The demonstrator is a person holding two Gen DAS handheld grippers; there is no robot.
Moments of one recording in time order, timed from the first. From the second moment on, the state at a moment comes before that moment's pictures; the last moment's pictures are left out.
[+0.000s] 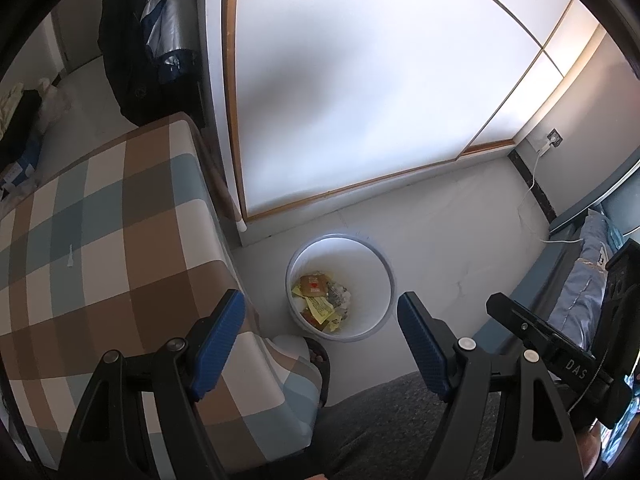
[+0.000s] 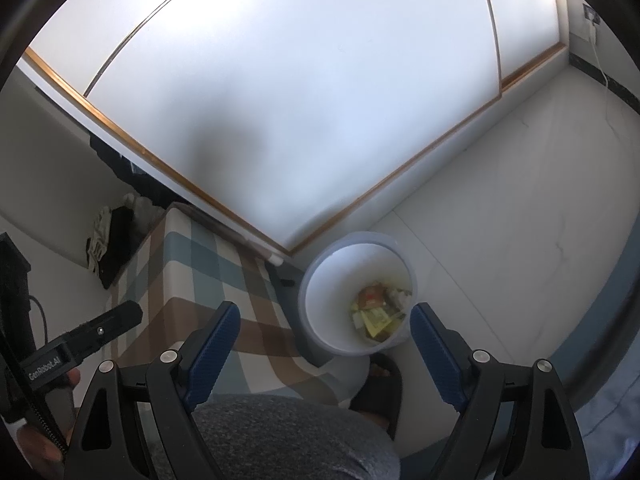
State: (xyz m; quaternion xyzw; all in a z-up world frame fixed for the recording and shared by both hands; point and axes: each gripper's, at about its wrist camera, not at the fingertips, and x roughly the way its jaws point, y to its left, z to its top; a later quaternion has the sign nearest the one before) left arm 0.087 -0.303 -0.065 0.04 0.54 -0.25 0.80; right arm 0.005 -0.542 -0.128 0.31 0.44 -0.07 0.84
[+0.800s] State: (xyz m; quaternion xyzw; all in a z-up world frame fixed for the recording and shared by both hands) left arm 0.090 -0.293 -0.067 0.03 0.55 -0.23 0.81; right arm 0.009 -0.541 -0.132 0.31 0.45 -0.07 0.84
